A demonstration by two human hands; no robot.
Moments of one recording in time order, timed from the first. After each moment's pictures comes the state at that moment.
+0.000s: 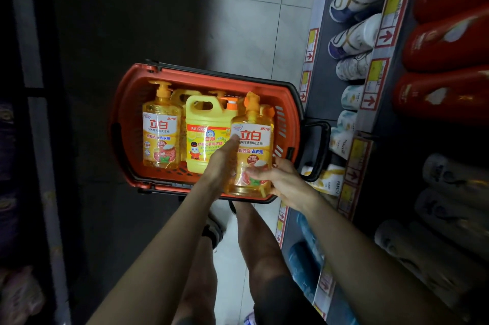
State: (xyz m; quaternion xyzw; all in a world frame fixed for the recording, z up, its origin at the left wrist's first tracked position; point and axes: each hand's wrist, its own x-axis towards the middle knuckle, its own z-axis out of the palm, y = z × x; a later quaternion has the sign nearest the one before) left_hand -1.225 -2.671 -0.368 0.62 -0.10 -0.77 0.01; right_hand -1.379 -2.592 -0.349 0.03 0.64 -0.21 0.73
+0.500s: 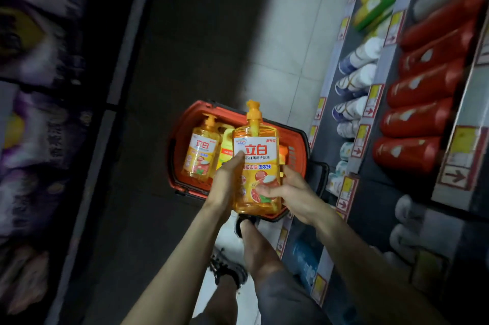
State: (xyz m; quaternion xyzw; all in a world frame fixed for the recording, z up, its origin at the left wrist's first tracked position) left_hand -1.185 -2.691 -0.199 0.58 -0.07 -0.79 0.20; right_hand -1.362 -2.648 -0.198 -0.16 0.63 -0.19 0.74
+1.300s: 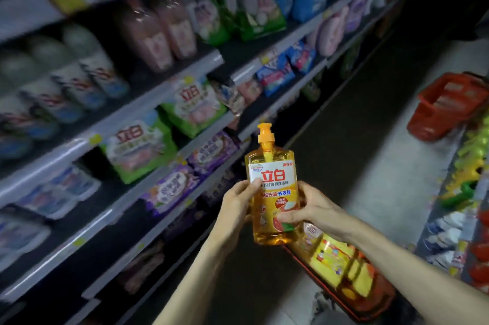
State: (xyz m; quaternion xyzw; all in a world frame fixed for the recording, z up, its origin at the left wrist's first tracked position) left_hand -0.877 -2.543 0.179 0.61 -0.29 -0.57 0.48; right_hand -1.077 -2.622 0.160 -0.56 0.42 -0.13 0.70
